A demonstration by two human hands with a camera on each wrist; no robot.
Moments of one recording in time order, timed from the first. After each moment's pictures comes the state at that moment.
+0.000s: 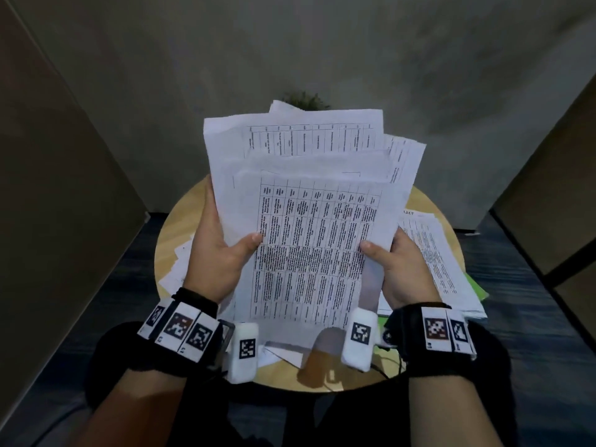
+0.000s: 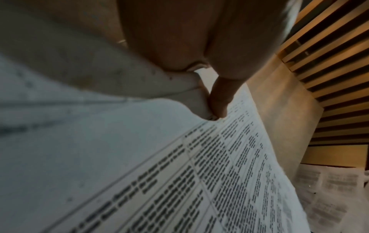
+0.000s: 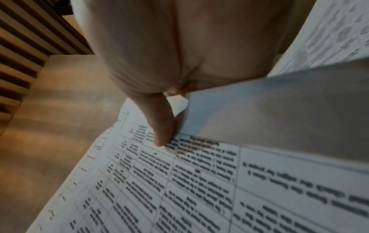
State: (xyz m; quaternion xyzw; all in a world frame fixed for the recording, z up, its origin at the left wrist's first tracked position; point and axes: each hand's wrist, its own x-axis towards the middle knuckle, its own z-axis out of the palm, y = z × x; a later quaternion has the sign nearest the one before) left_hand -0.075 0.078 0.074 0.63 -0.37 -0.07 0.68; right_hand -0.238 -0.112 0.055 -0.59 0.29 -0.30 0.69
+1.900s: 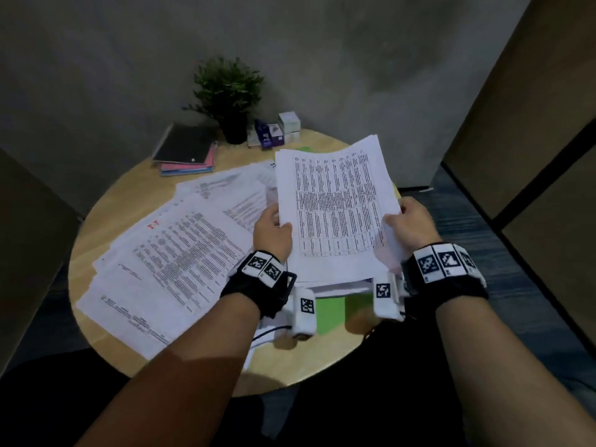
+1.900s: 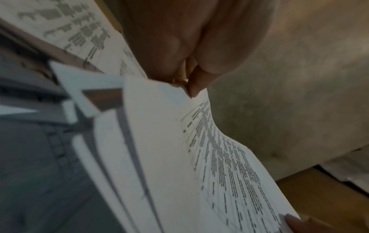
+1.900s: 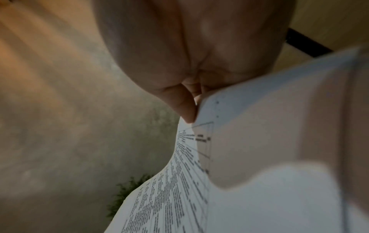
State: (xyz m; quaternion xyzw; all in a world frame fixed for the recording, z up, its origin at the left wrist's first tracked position) left_hand -0.128 -0.124 -0.011 0.75 -0.17 -0.25 0.59; right_hand -0.299 -0.268 0.019 -0.73 0.54 -0.19 0.38
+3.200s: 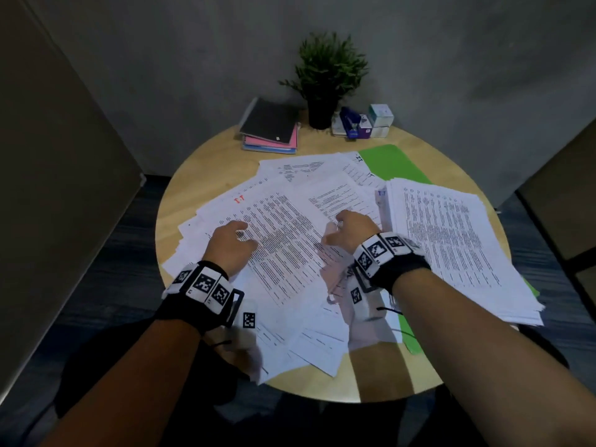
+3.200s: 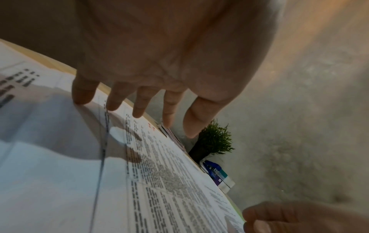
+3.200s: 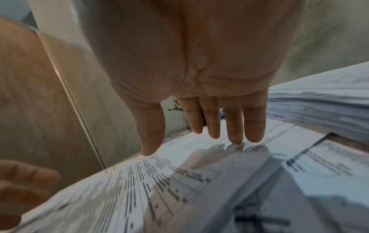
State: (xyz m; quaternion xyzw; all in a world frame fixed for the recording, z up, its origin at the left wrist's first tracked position) left_hand 0.034 0.058 -0.043 0.84 -0.11 -0.27 0.46; right_hand -0.085 -0.140 -0.018 -0.89 0.37 0.11 0.26
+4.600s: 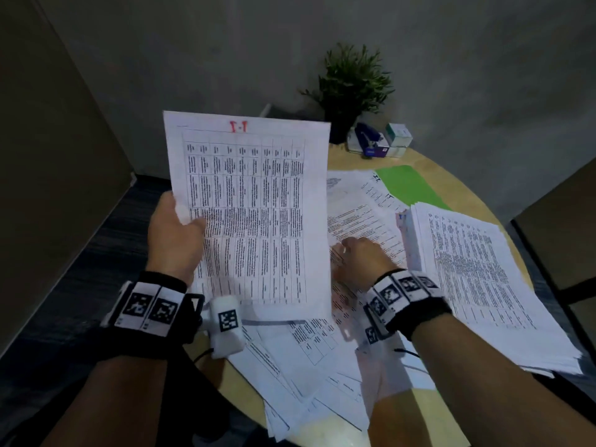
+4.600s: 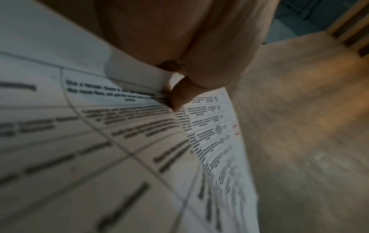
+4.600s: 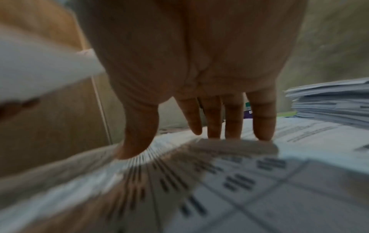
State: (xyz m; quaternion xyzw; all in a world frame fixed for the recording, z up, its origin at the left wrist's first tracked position) left_hand 0.102 0.102 -0.028 0.75 -0.08 -0.07 0.65; right_hand -0.059 -0.117 -0.038 -0.91 0.35 0.11 0.16
